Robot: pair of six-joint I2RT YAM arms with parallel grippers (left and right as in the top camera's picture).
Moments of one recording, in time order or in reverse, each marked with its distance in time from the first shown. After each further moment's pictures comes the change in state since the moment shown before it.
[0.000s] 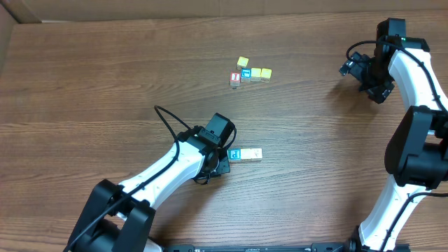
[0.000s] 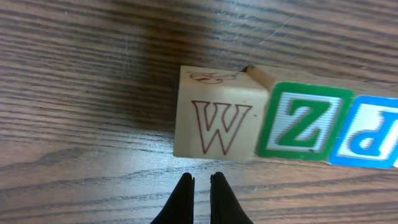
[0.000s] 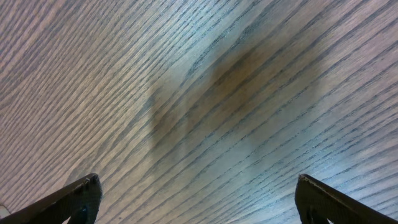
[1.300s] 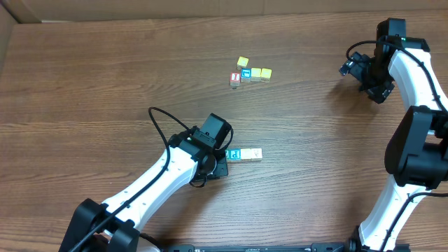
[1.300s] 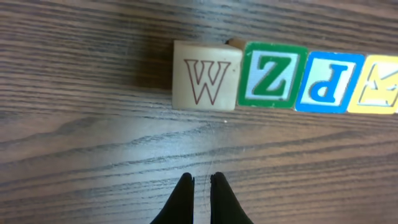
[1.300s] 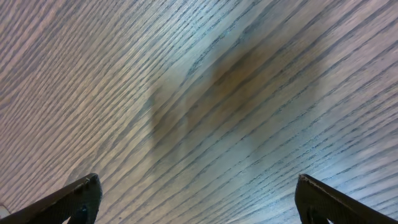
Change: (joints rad) left arm -0.002 -0.108 0.002 -0.074 0.026 0.031; right arm 0.000 0.000 0.000 0.000 0.000 0.000
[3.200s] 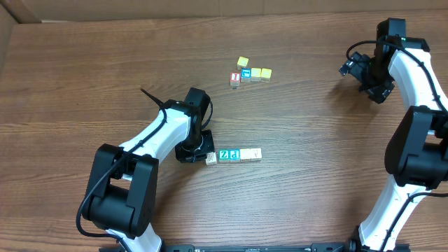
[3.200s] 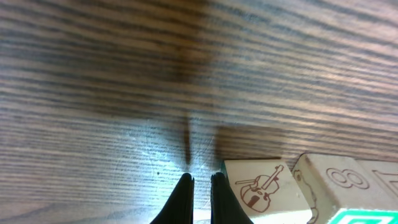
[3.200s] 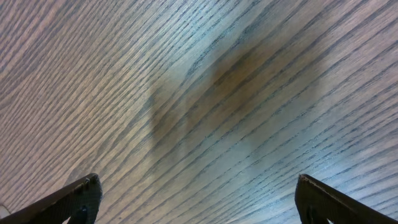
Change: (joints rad) left arm 0.236 0.325 0.213 -0.084 0.080 0.177; right arm 0.000 0.000 0.000 0.000 0.000 0.000
